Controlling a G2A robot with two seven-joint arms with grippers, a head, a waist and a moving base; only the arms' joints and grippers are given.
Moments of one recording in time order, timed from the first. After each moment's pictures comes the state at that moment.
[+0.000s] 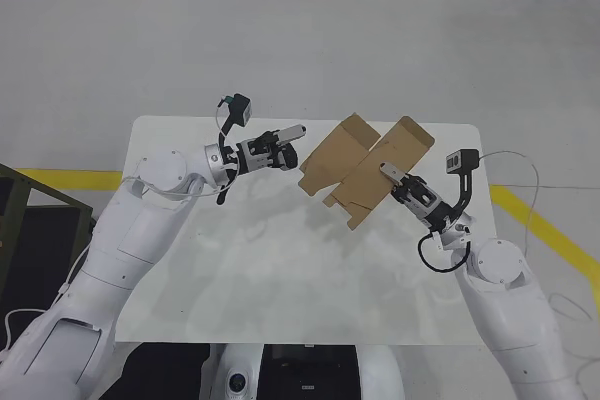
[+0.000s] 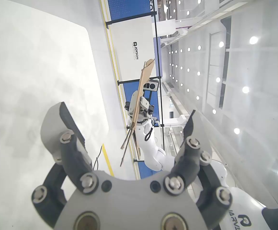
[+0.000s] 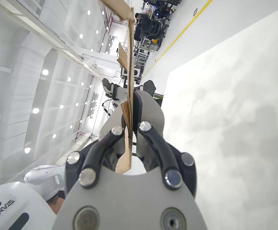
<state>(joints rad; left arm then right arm) 0.88 -1.05 -1.06 -1.41 -0.45 -0.10 -0.84 -1.31 -1.15 1.31 -1.61 0.31 -0.37 0.59</state>
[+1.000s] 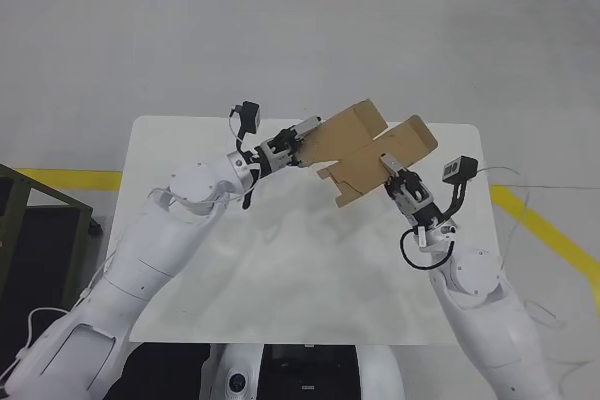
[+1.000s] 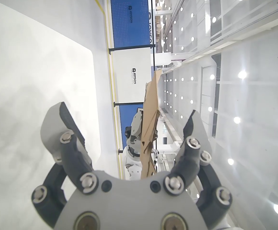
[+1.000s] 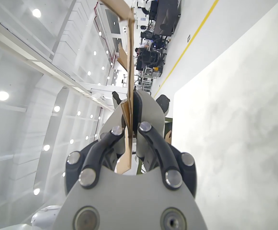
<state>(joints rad) 0.90 -1.11 -0.97 -1.46 -0.45 -0.01 -0.53 -1.37 -1.19 1.23 -1.72 0.33 -0.25 0.24</state>
